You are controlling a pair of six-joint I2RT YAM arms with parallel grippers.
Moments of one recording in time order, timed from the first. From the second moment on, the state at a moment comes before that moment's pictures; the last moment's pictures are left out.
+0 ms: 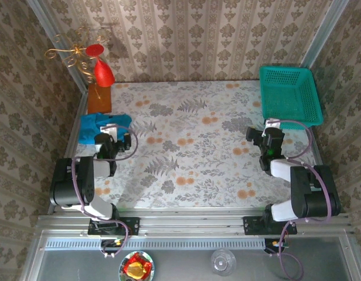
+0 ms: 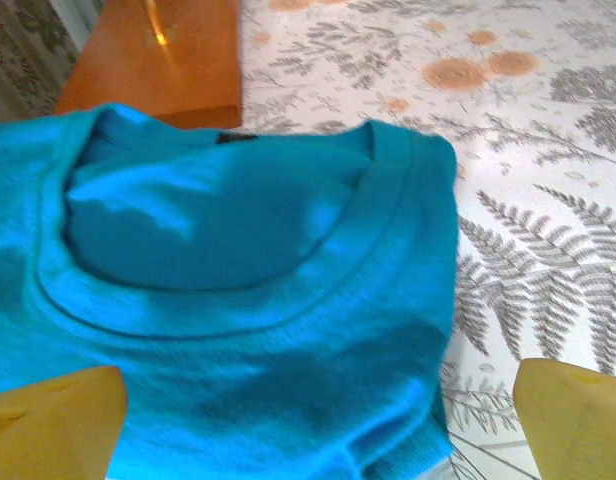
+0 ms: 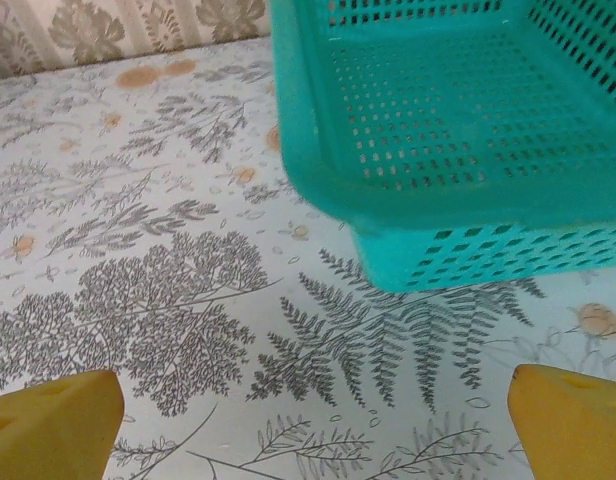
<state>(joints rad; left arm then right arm) 0.01 1.55 0.39 0.73 0.00 0.07 -0.03 1.43 0.43 0.56 0.20 0.13</state>
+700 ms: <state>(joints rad) -0.02 1.56 0.39 0.81 -0.03 0.10 0.00 1.53 0.40 0.74 0.10 0.07</state>
